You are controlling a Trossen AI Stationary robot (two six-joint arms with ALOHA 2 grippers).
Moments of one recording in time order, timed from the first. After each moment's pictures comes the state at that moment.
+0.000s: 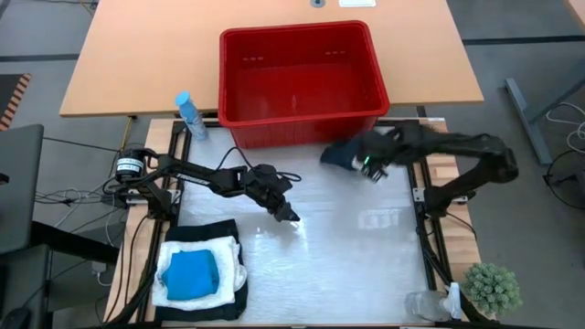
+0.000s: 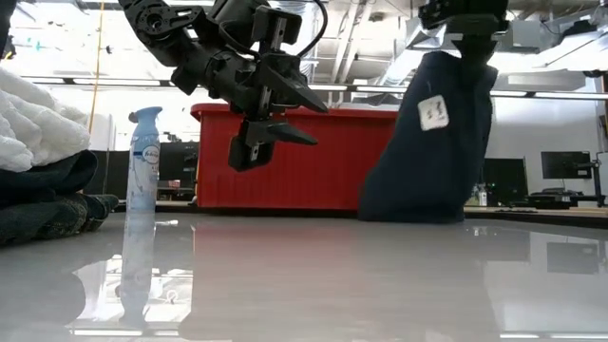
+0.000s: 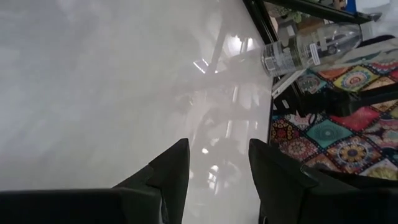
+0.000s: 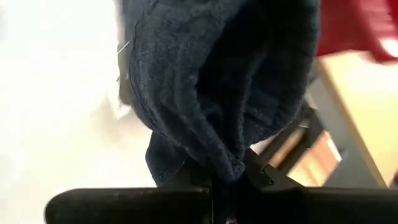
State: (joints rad) left arm 0.09 1.68 0.87 0.31 0.46 -0.90; right arm -0.06 1.34 1.42 -1.56 0.57 0.57
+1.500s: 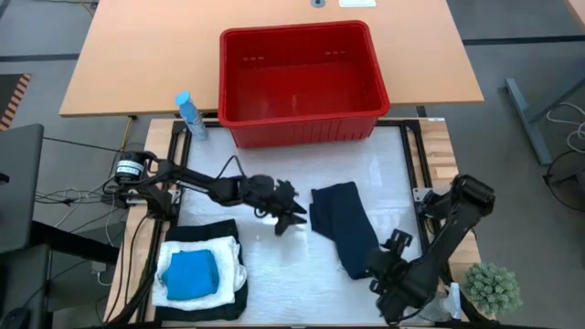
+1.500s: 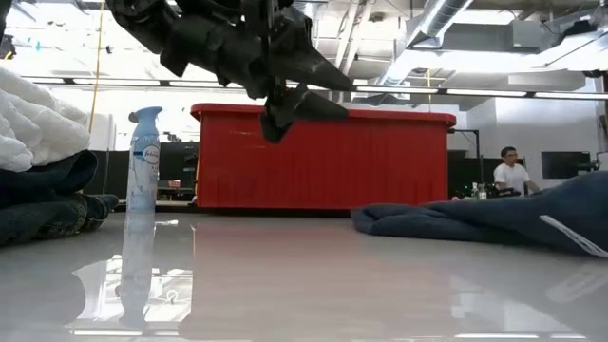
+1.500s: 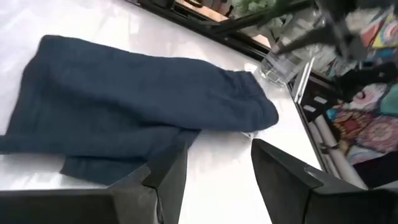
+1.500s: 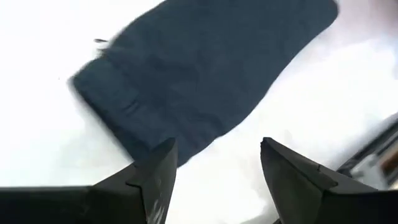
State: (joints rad) left arm -0.02 1.69 0.87 0.47 0.18 -0.44; right arm 0.92 1.75 1.41 -1.49 0.41 1.37
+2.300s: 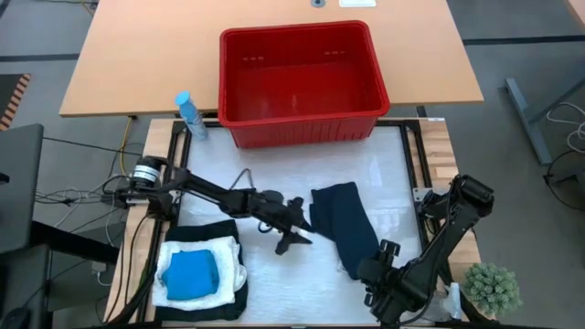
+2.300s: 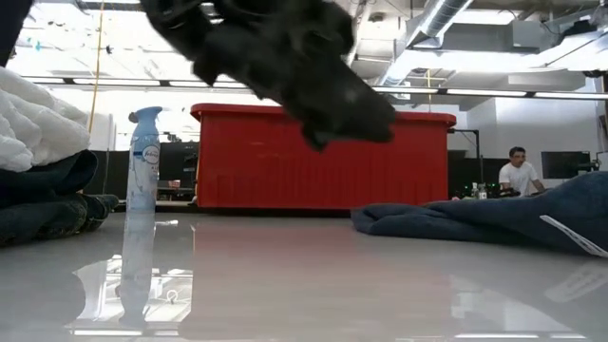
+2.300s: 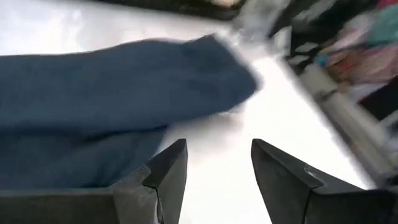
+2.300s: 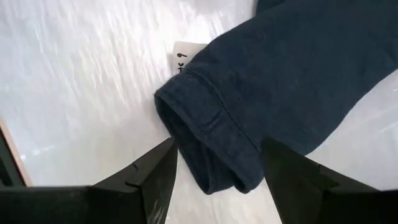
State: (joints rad) left arm -0.10 1.85 0.98 0.50 0.25 -0.21; right arm 0.90 1.77 1.41 -1.25 0.39 1.21
